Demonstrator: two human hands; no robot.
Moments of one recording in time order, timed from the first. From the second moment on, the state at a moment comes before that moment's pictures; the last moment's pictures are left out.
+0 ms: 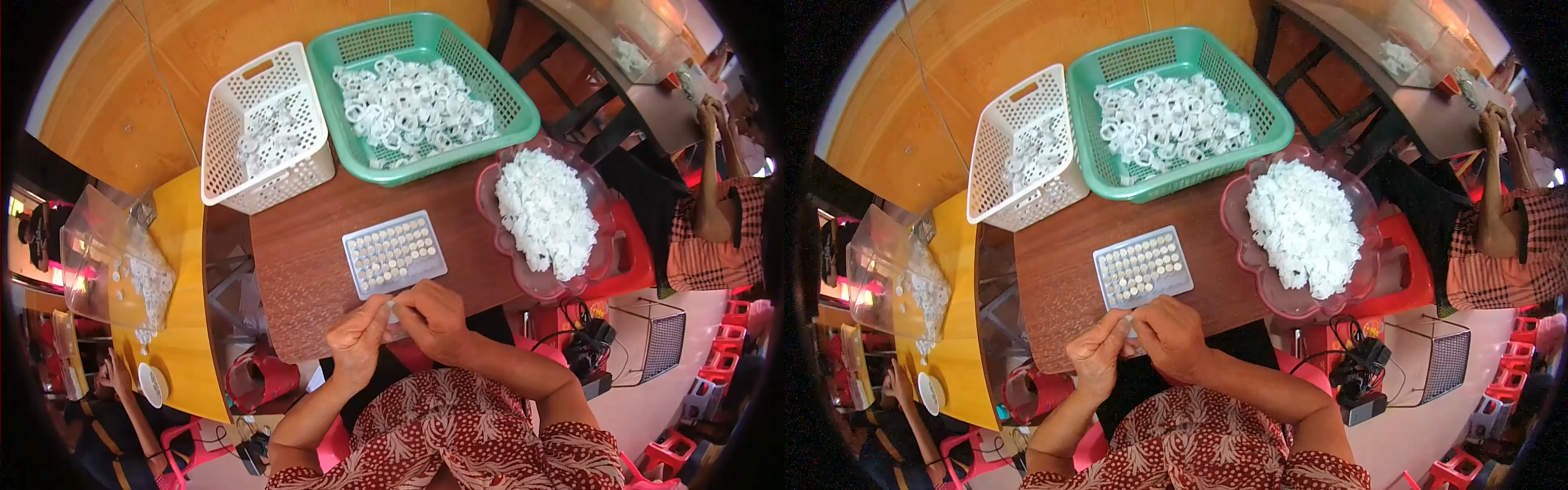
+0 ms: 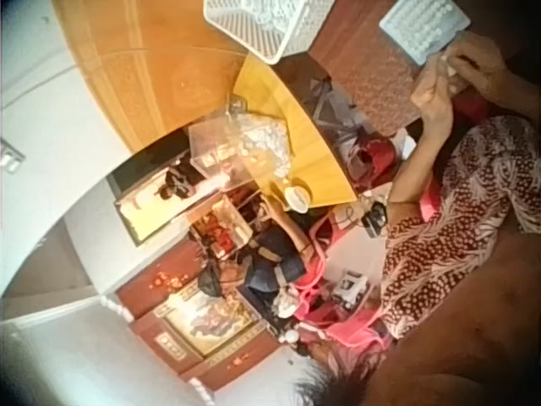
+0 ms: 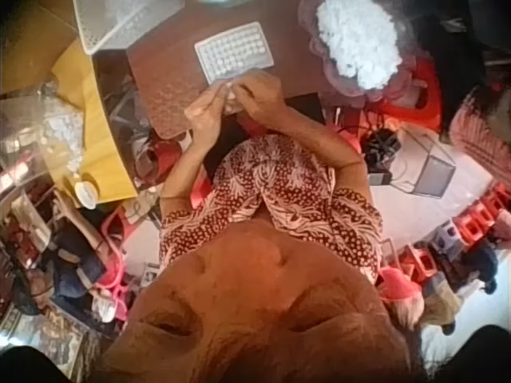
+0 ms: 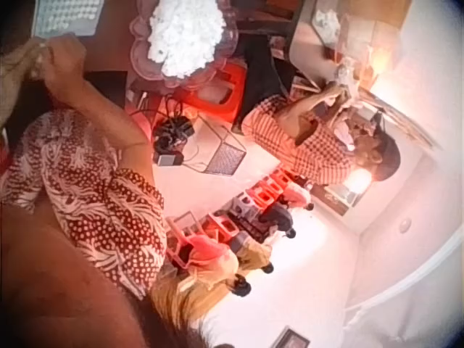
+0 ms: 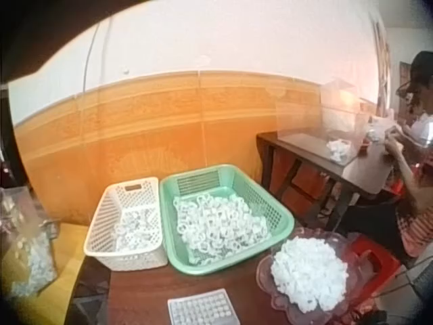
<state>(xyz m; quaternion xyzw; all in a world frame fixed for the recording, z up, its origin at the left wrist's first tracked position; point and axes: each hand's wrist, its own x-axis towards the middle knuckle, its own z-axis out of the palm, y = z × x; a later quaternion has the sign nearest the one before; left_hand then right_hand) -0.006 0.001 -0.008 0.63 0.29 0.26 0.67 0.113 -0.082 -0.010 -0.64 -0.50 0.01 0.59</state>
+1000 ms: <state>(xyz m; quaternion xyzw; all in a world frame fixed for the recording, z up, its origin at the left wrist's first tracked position) 0.030 0.109 0.010 0.79 0.23 0.32 0.47 0.322 0.077 0.036 -0.79 -0.61 0.12 0.01</state>
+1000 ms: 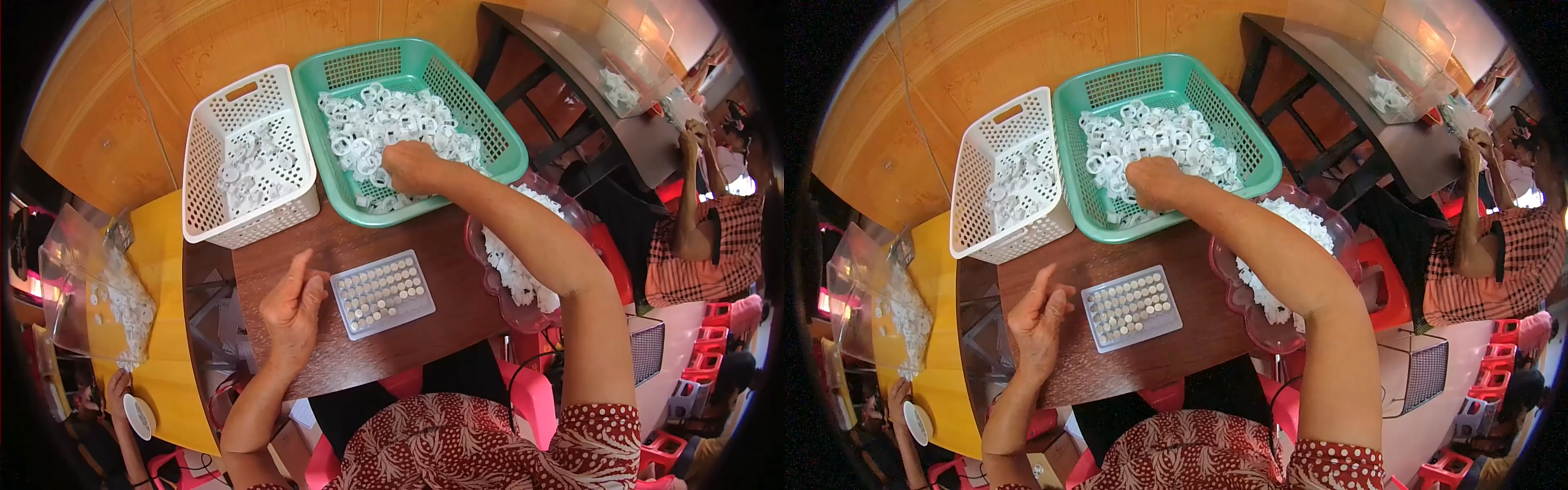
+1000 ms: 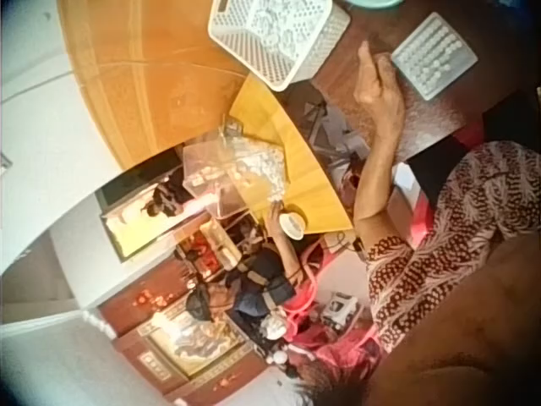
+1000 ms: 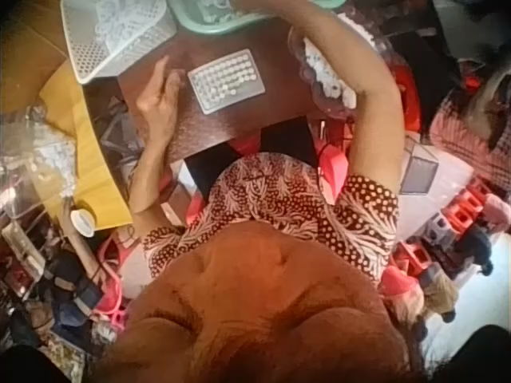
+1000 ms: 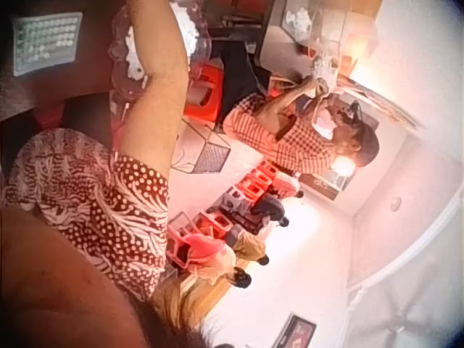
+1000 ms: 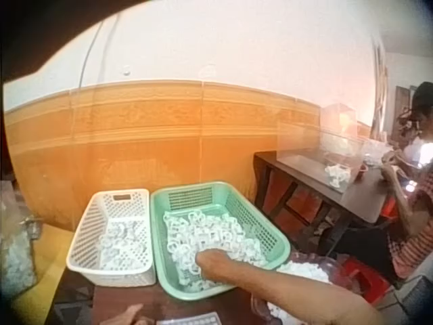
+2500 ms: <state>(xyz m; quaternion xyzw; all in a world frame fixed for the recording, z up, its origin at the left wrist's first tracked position) -0.015 0.007 -0.007 0.47 0.27 0.21 0.81 0.119 -0.102 0.006 -0.64 -0.49 0.12 0.58</state>
